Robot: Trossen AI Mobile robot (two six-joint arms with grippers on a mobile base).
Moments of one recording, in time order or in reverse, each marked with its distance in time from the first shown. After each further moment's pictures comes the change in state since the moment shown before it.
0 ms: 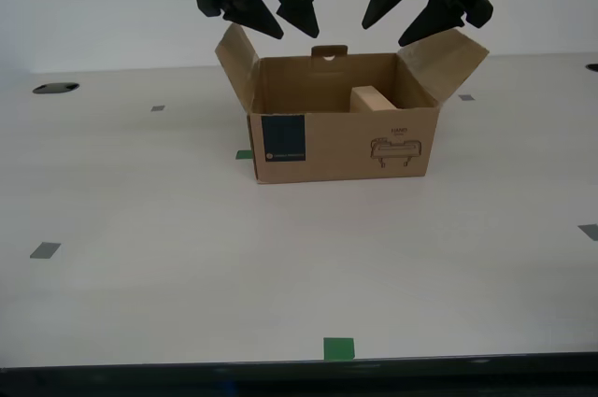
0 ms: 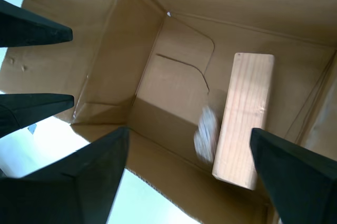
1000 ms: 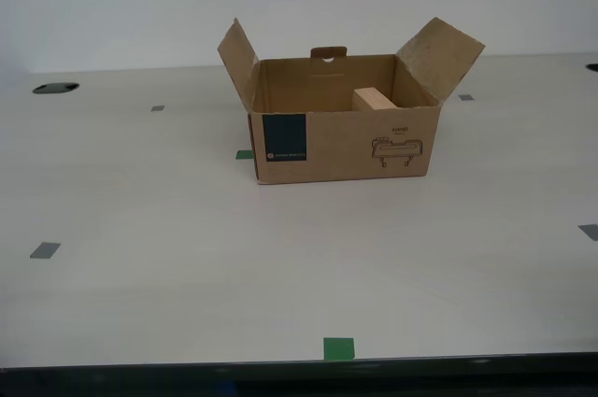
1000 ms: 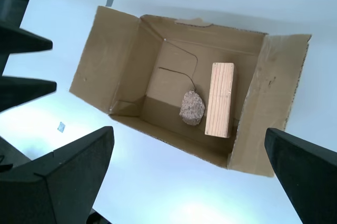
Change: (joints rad) arm 0 -0.127 -0.163 0.378 -0.559 0.010 -0.068; arm 1 0.020 -0.024 0.417 -0.572 0.001 -0.141
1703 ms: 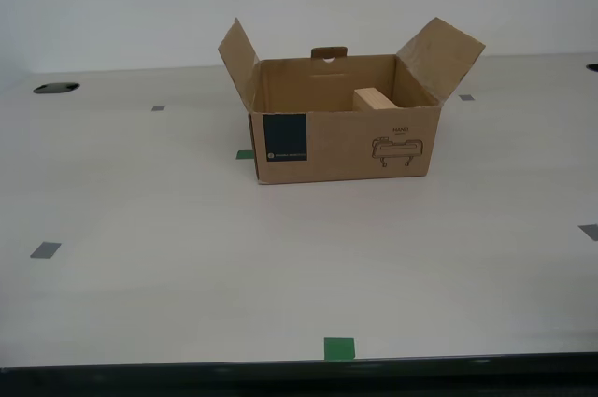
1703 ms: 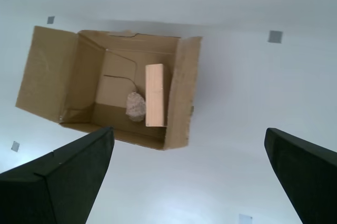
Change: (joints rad) arm 0 -0.183 0.000 0.164 -0.210 0.119 -0.079; arm 1 0.159 0.000 0.138 -0.235 0.000 -0.016
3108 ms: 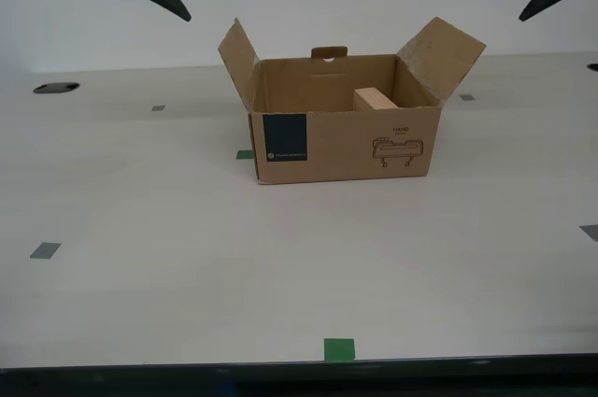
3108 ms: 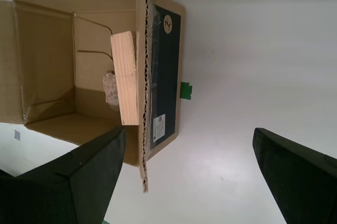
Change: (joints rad) arm 0 -0.065 0.314 -0.161 0.169 -0.148 -0.040; arm 1 0.075 0.008 -0.304 0.262 0.112 -0.154
